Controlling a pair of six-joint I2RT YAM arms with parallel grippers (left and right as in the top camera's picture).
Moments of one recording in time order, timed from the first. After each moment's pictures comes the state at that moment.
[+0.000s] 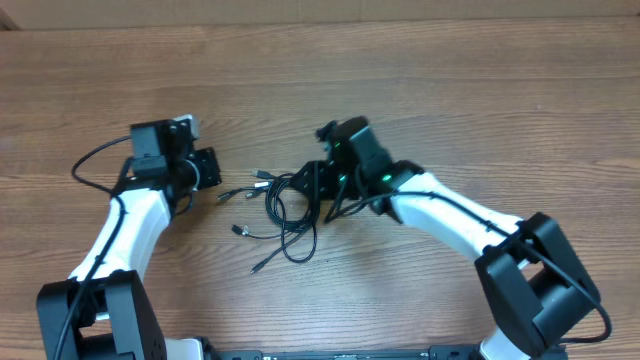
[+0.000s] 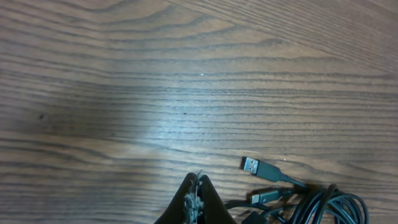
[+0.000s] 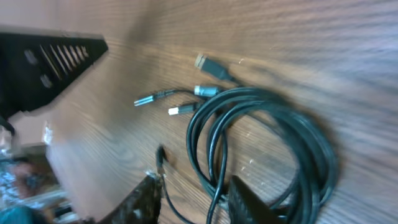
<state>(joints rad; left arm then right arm) 0.13 1.56 0.88 -0.30 0.29 -0.16 0.65 1.80 1.09 -0.13 -0.44 0.67</state>
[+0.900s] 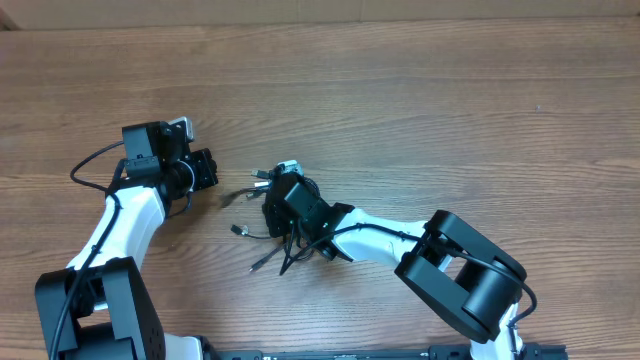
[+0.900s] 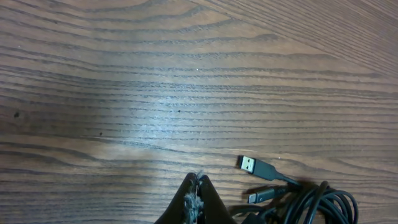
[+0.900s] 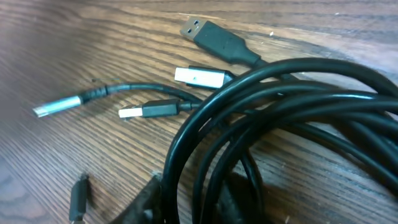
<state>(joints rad) 0.17 1.61 0.88 -0.28 0.38 -0.16 0.92 2.02 1.09 0.09 0.02 0.64</state>
